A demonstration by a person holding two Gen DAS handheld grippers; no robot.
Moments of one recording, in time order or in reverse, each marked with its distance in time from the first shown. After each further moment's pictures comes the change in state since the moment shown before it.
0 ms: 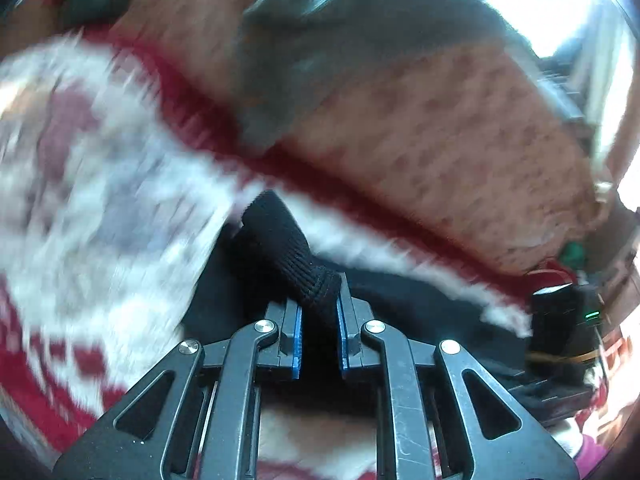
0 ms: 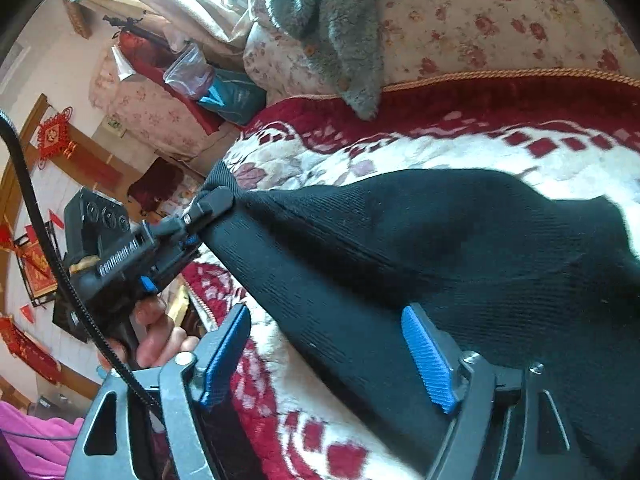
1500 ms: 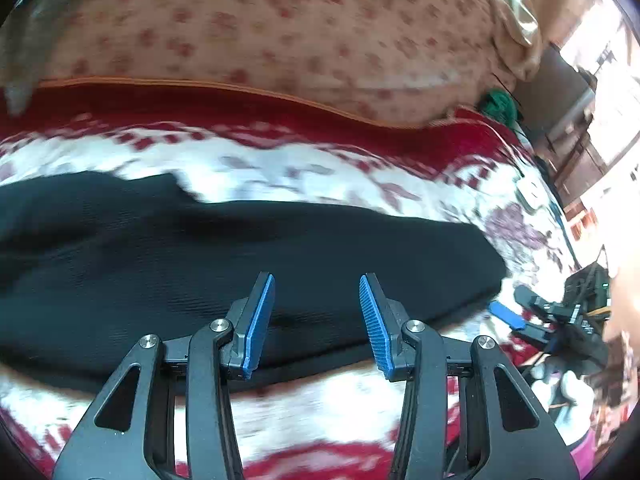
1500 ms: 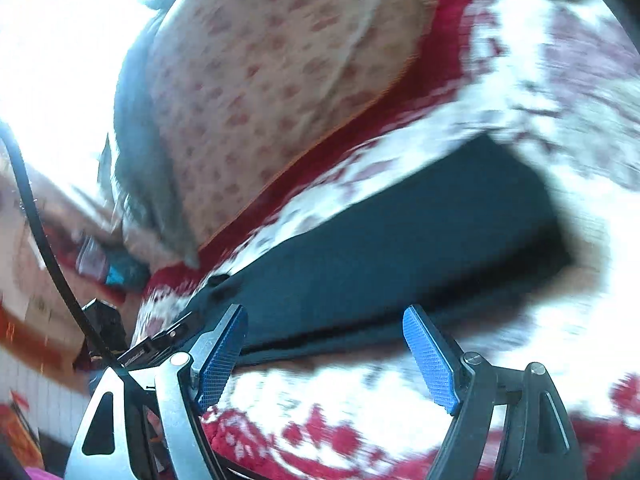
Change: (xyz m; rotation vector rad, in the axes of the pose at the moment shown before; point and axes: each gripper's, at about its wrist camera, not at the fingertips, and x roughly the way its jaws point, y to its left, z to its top) left arm 0.078 -0.282 -0.089 0.362 0.343 -0.245; right arm -0.352 -0.129 -0.168 0.534 -0.500 -0.389
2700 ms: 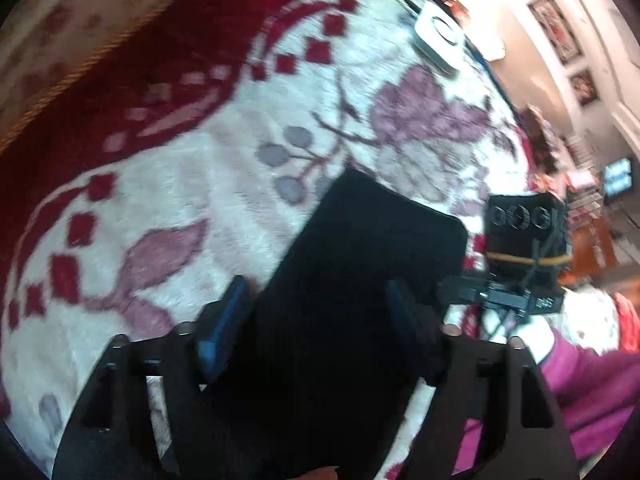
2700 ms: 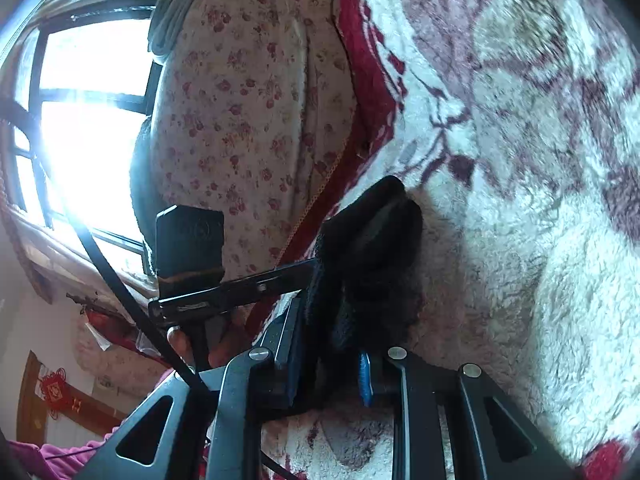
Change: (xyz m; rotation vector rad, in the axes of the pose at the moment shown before) left arm 0.199 -0.156 0.089 0.582 0.627 -0.459; right arm -0.003 -0.085 0.025 0.187 -0.141 0.246
